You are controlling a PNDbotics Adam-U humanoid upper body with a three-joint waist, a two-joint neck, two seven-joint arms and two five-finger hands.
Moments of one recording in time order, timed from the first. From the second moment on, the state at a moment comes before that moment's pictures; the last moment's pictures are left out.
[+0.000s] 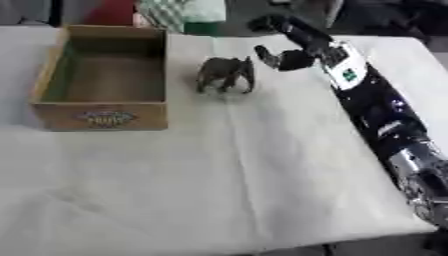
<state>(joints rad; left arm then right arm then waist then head) -0.20 0.31 0.06 -1.80 0.25 0.06 -0.09 -0.91 -0.46 -0.07 -0.75 0.45 -0.74 0.41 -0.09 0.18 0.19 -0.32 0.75</state>
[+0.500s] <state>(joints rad) -0.20 0.31 0.06 -1.80 0.25 0.06 -0.09 -0.92 -0.43 -0.06 -0.73 0.52 -0.75 0.40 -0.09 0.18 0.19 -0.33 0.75</state>
